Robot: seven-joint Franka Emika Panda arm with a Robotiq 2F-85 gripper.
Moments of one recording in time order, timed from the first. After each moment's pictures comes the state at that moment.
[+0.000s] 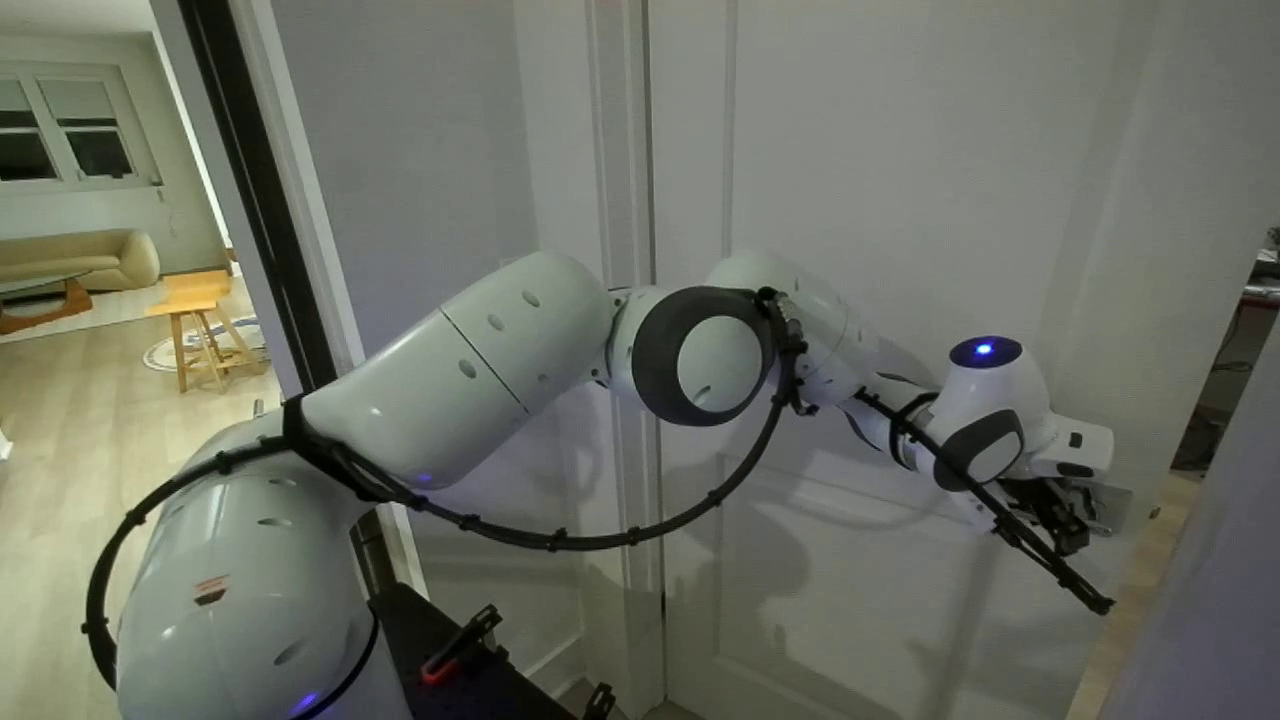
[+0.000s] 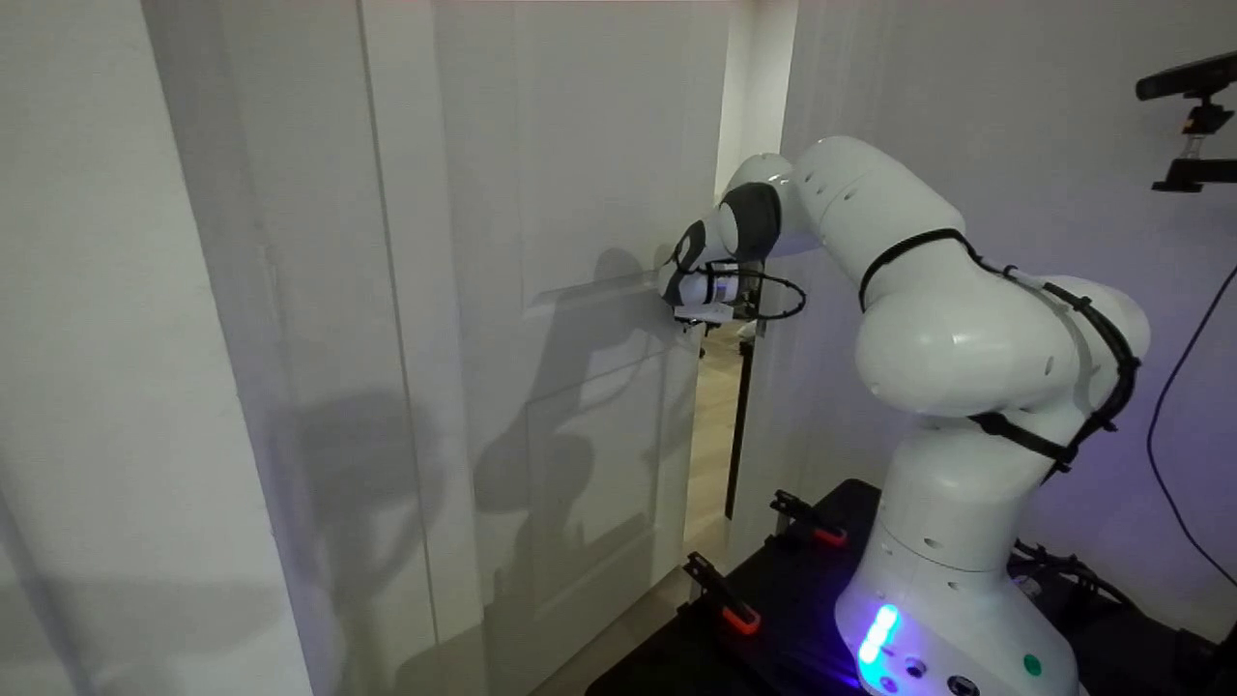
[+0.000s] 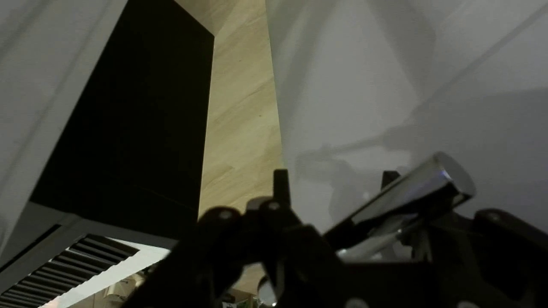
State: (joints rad) arm -0.42 1.09 -0.28 -1.18 0.19 2.79 0.28
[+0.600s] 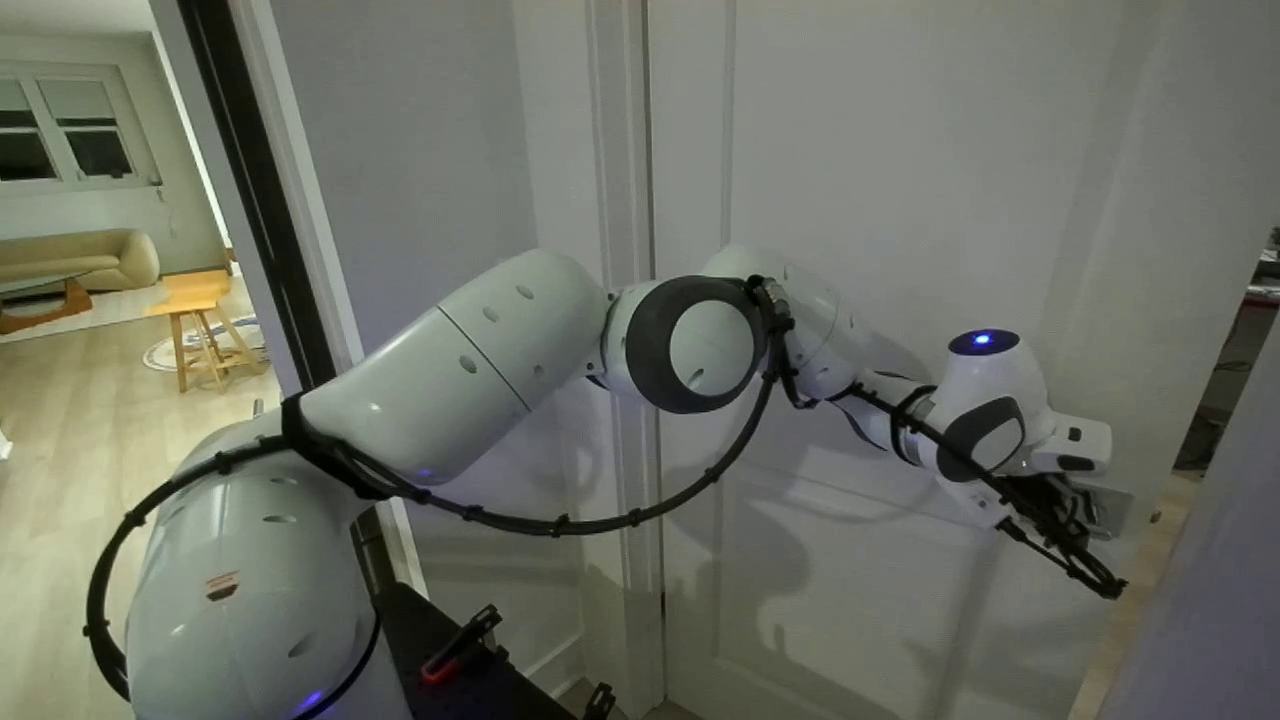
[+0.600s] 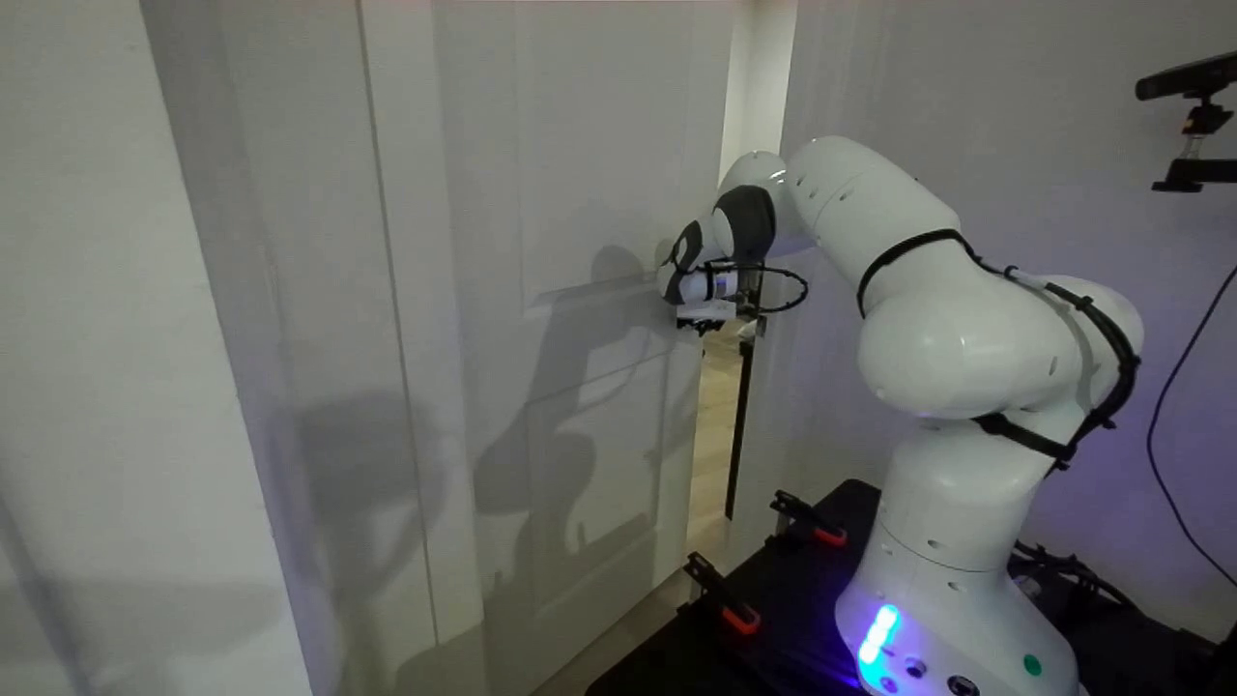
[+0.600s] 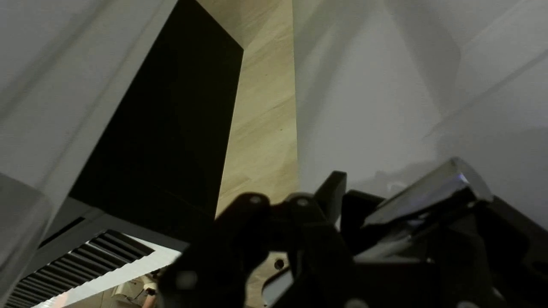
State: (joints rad) arm -0.37 1.09 -0.35 -1.18 0.17 2.70 0.28
